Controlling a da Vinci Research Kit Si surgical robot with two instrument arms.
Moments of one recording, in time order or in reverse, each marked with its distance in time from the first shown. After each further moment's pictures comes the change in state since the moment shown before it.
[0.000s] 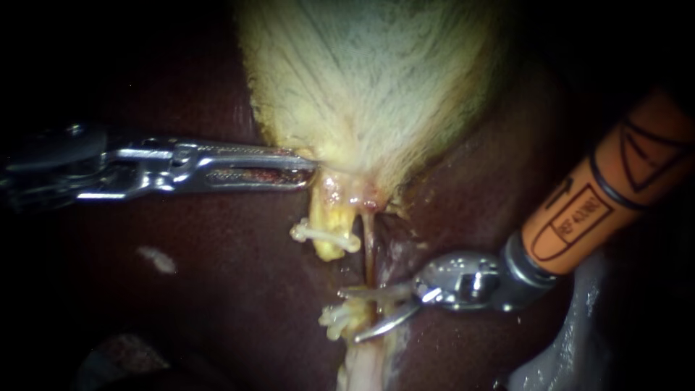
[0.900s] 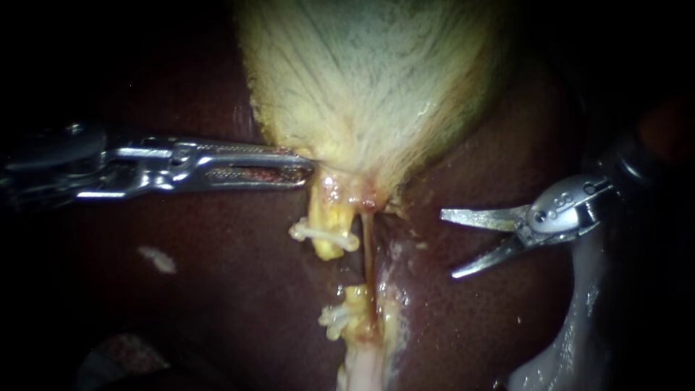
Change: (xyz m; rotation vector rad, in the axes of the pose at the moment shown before) right arm 0.002 0.003 -0.012 -0.234 -0.058 -0.274; left arm 0.000 0.000 0.001 -0.007 -0.002 0.000
